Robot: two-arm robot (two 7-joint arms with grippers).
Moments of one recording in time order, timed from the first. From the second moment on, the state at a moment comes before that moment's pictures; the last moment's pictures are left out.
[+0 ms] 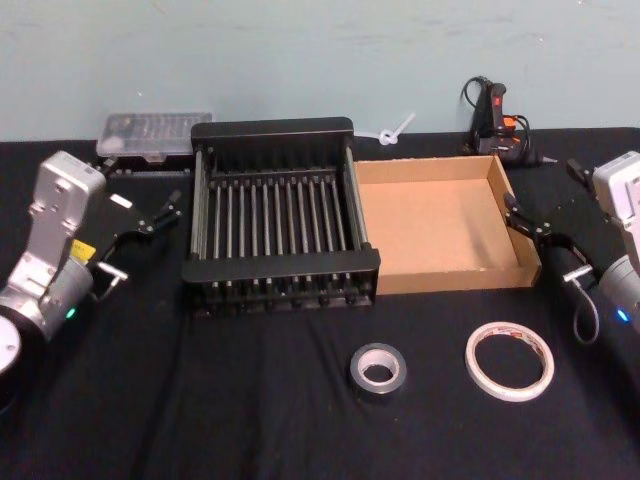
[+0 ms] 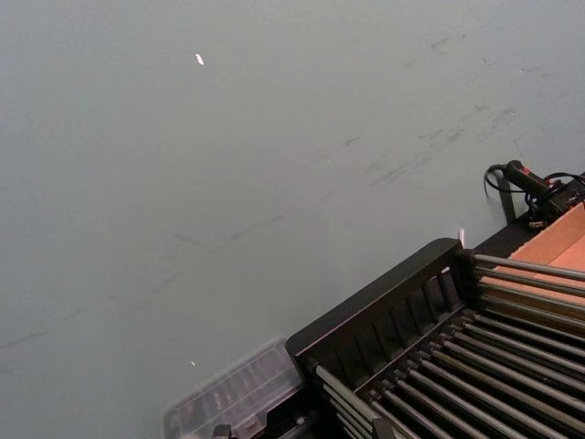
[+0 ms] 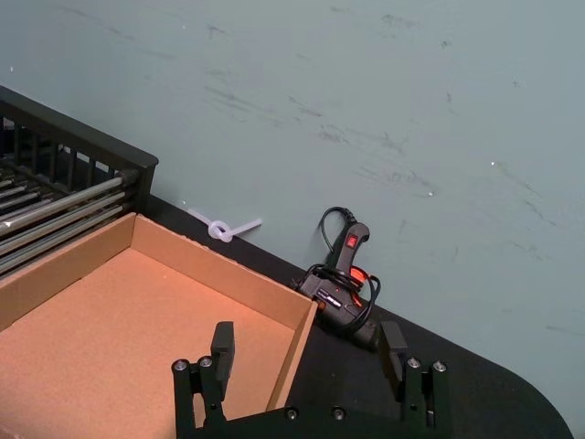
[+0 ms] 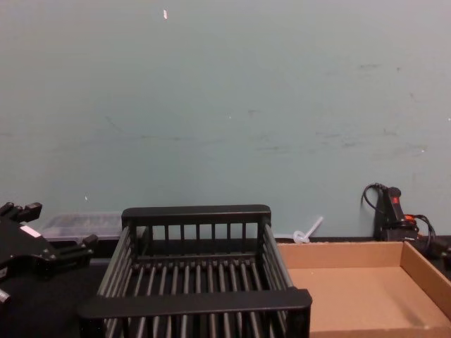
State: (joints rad) left arm -0.20 0.60 0.45 -1.41 -0.25 -0.12 0.03; right arm 0.20 0.60 -0.45 -1.41 0.25 -0.12 -0.03
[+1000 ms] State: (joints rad) left arm -0.20 0.60 0.45 -1.41 -0.25 -0.12 0.03; right arm 0.20 0.60 -0.45 -1.41 0.25 -0.12 -0.03
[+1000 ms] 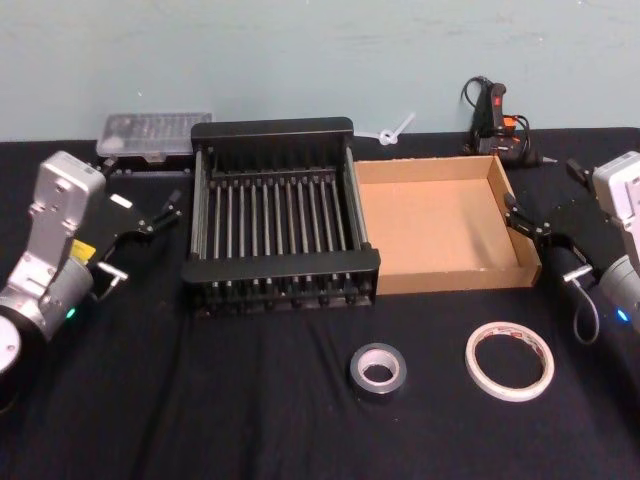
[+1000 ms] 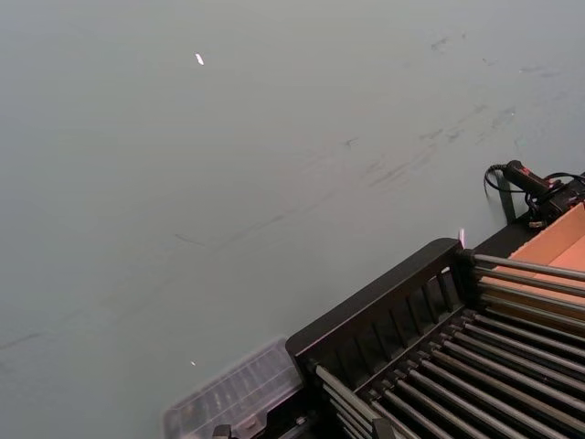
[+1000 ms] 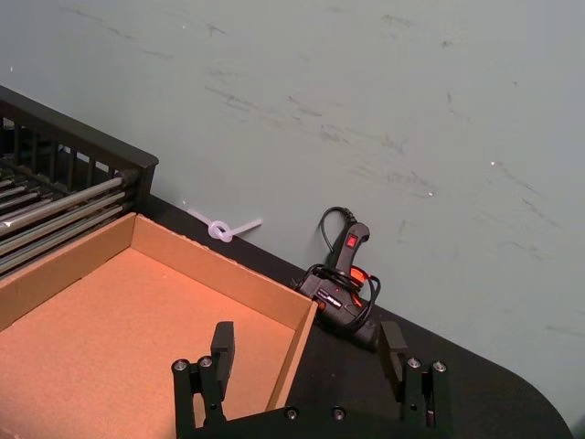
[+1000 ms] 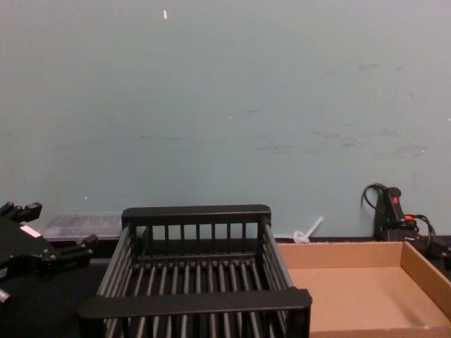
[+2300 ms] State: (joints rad) left arm -0.20 0.60 0.45 -1.41 -0.25 -0.12 0.03; right arm -0.07 0.76 -0.27 -1.73 0.42 0.07 0.14
